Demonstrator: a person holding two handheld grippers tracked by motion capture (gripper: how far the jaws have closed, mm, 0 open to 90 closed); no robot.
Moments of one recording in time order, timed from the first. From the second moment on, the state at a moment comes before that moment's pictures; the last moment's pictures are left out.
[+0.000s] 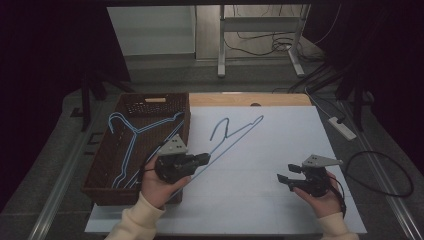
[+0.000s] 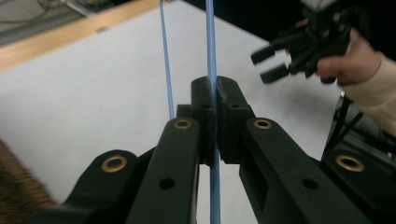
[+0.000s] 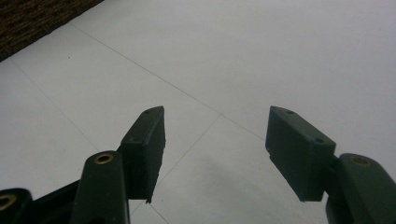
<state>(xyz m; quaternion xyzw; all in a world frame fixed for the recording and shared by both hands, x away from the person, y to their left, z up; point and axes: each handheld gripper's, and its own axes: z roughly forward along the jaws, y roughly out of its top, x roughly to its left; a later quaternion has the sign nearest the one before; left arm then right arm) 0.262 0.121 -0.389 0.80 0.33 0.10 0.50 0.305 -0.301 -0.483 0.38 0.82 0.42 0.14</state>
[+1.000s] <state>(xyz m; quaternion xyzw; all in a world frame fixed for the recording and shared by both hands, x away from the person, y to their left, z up) 0.289 0.283 -0.371 0.75 0.44 0.15 0.47 0.307 -0.296 -0.489 0.37 0.83 0.40 0.15</state>
